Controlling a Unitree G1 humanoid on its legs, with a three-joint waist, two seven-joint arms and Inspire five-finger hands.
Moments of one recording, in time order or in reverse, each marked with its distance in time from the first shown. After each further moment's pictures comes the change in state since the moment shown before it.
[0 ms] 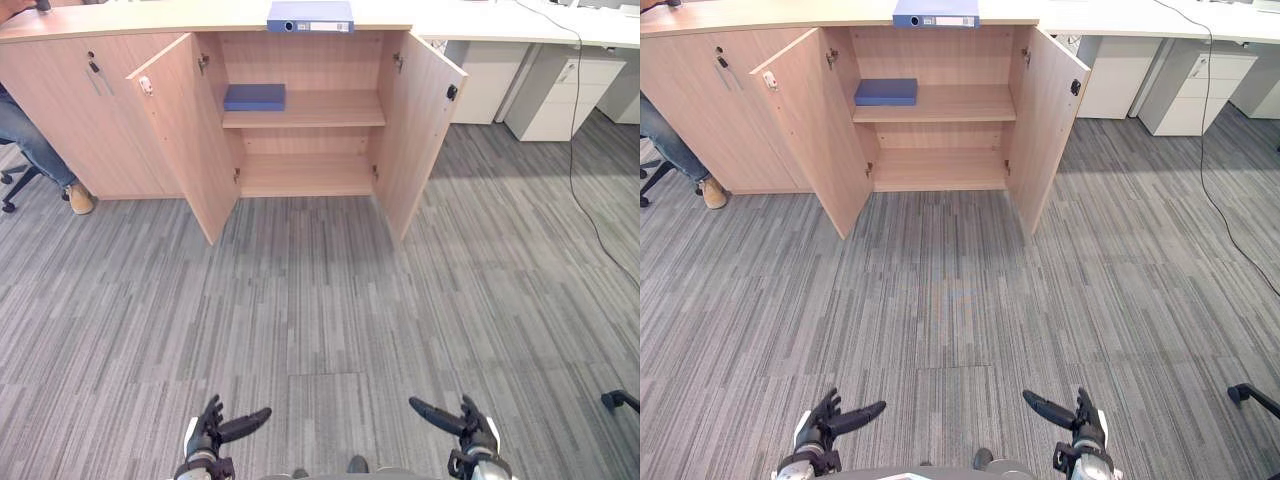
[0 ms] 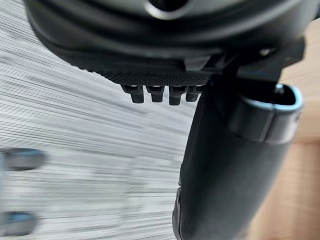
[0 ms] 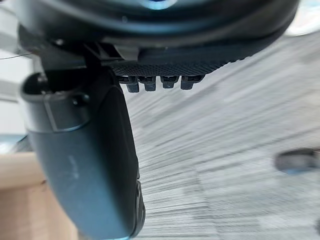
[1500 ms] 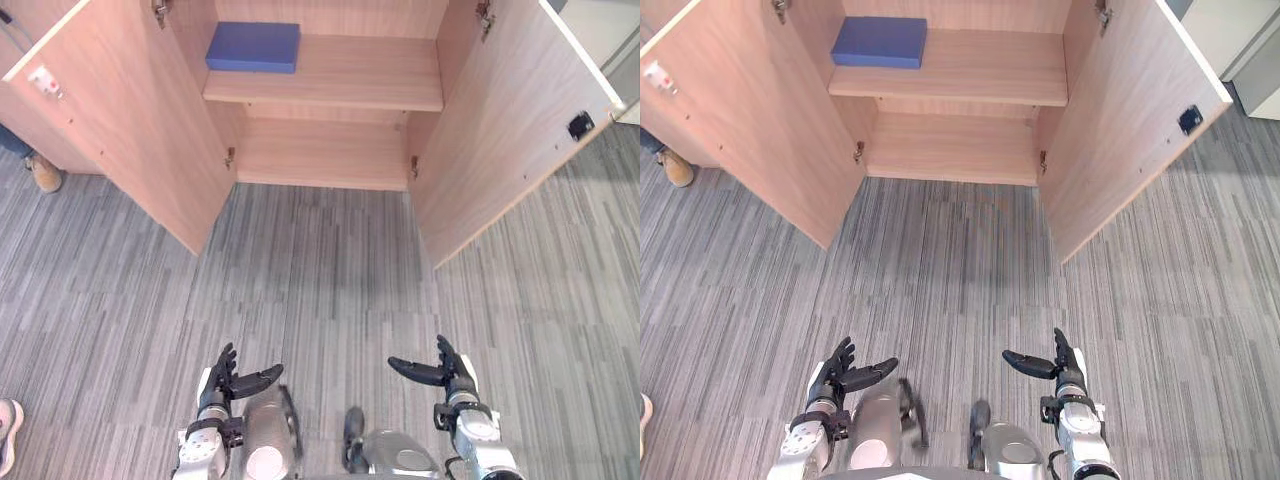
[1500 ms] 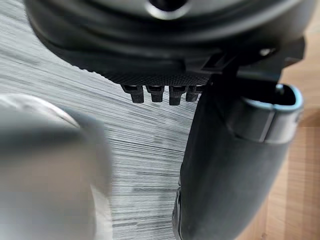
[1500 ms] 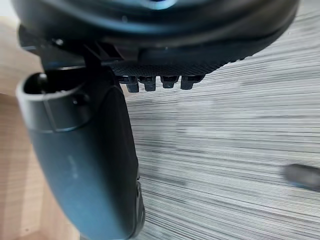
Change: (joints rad) left arm -0.049 -0.006 -0.079 -0.098 0.025 0.006 0.000; right arm -0.166 -0.036 0.095 -0.002 -0.091 0.003 -0.002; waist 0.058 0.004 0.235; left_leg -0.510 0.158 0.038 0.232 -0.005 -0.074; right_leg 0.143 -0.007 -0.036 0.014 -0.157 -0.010
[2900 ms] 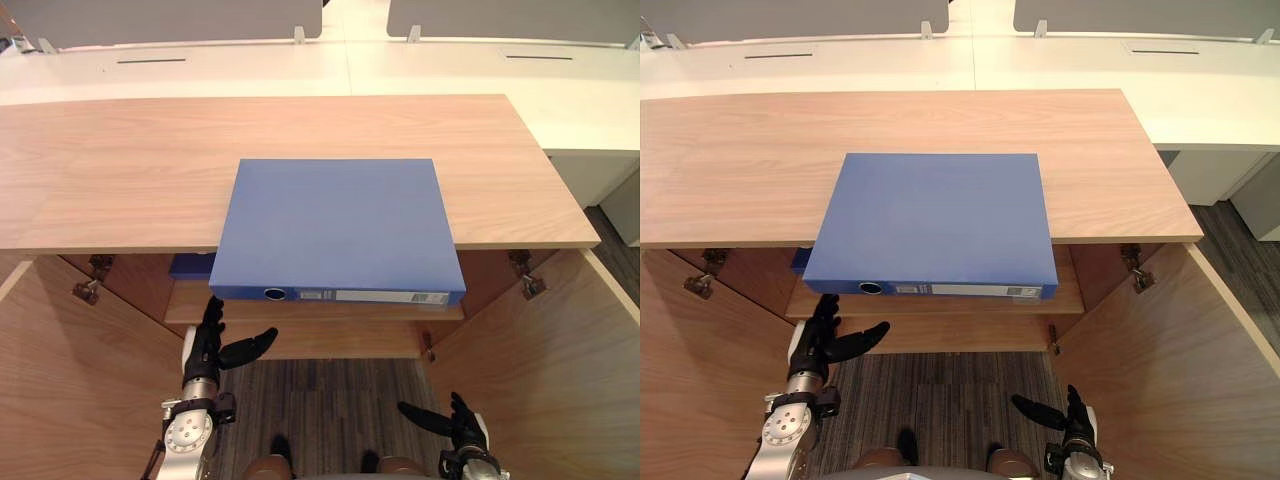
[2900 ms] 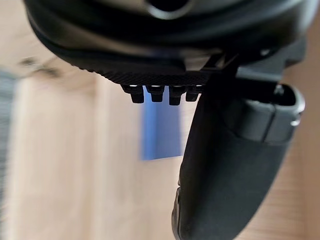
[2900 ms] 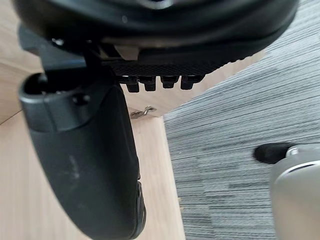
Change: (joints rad) left arm 0.172 0.018 0.013 -0.634 0.167 -0.035 0.070; right arm 0.189 0.076 -0.086 0.018 -0.012 0.015 -0.013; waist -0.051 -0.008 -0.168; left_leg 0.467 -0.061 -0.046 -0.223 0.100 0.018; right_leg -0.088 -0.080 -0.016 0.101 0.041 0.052
